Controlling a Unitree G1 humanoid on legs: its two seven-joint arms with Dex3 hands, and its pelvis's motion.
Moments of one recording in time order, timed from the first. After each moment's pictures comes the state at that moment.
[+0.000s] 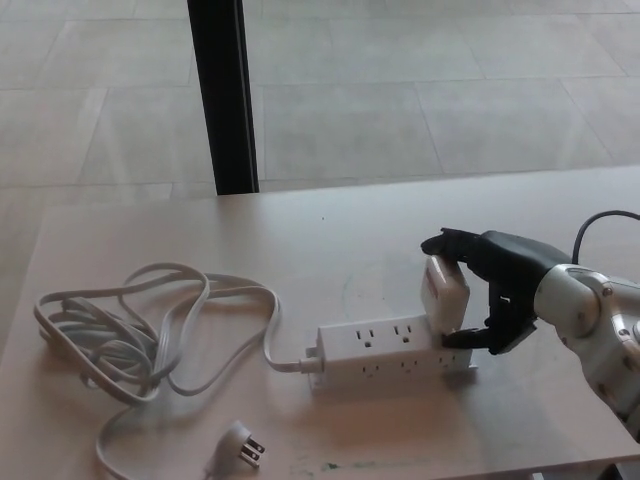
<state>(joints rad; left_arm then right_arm) 0.01 0.63 0.55 1.14 -0.23 -0.15 -0.03 -0.73 -0.45 0.46 0.50 -0.51 0.17 0.33</state>
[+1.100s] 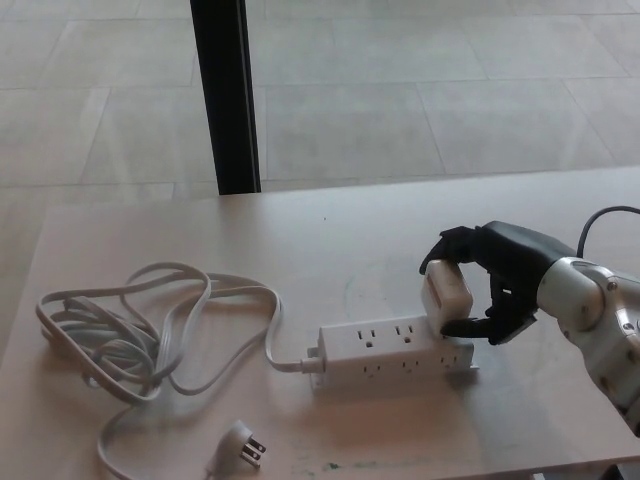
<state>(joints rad) 0.01 0.61 0.56 1.15 -0.26 -0.16 -0.04 -0.74 -0.43 0.42 0.54 -0.51 0.12 0.30</state>
